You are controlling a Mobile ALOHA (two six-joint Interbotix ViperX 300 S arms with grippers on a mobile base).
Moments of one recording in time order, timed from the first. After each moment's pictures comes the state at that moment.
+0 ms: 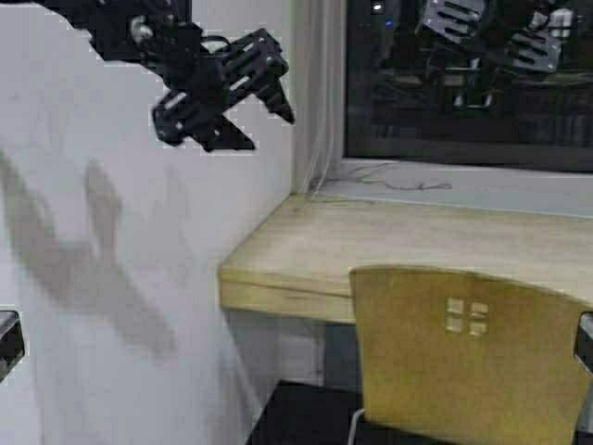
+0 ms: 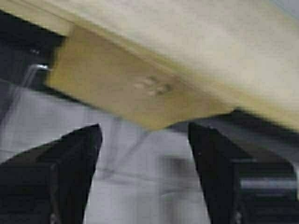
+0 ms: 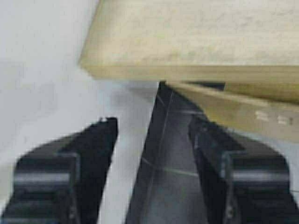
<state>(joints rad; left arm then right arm) -0.67 -0.02 0.87 -0.13 -0.39 -0.46 0.28 -0.12 0.78 0.58 -0.14 -0.20</state>
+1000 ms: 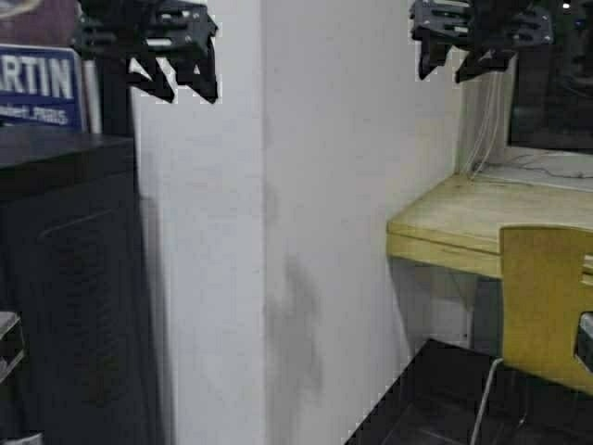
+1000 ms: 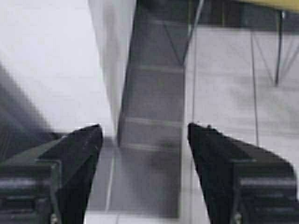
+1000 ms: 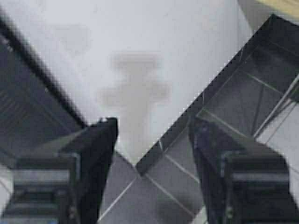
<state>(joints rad) -0.52 -0.35 0.89 -0.09 0.07 0.07 0.28 -0.15 0.74 0.38 -0.06 -0.25</state>
